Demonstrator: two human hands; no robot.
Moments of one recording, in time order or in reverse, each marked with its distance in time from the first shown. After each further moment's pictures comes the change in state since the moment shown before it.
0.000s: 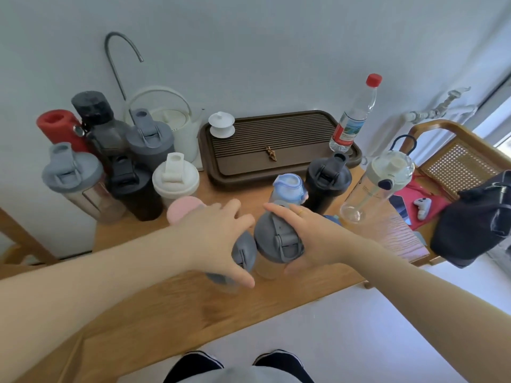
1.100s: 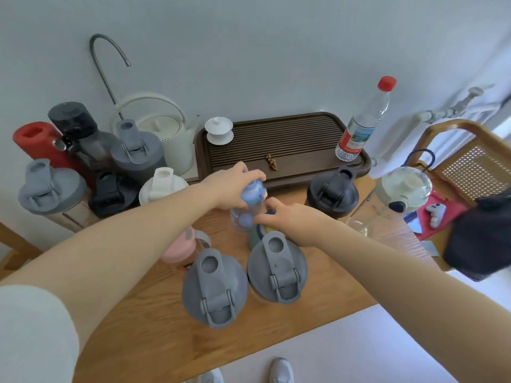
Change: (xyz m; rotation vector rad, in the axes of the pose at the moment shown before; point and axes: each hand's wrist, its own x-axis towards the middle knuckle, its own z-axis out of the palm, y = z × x) left_hand 0.160 -0.072 -0.003 -0.288 0.190 -0.078; right_hand 0.079 0.034 -0.024 -0.459 -0.181 0.033
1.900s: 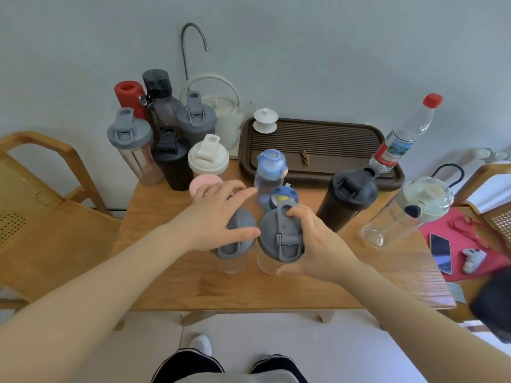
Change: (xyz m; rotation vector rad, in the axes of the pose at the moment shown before) left_hand -0.180 0.066 0.030 -0.081 0.216 -0.193; right_hand -0.079 -0.033 0.051 0.552 0.455 -0.167
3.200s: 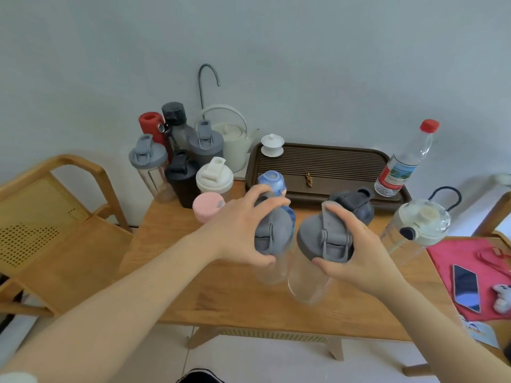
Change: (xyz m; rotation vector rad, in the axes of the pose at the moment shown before) left_hand 0.017 0.052 -0.006 -0.081 0.139 0.101; right_hand -0.030 0.023 -0.059 0.230 0.239 0.021
